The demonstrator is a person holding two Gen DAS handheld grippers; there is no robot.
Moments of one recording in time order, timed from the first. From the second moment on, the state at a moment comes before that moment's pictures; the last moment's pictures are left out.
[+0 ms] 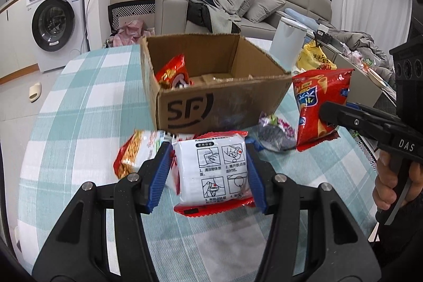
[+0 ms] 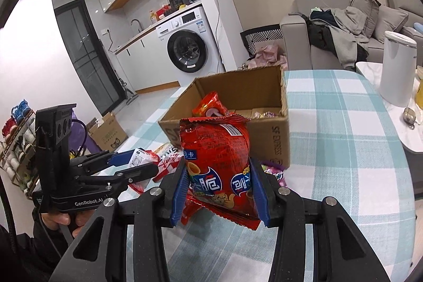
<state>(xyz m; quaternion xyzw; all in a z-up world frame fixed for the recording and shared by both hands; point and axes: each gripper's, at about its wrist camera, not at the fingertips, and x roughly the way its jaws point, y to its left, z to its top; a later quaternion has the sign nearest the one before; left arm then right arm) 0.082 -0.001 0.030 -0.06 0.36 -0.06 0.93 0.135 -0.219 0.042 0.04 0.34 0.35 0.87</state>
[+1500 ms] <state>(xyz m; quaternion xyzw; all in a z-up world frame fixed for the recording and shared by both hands) 0.194 0.003 0.081 -0.05 0.32 -0.03 0.95 0.215 -0.204 0.073 0.07 0.33 0.32 0.89</state>
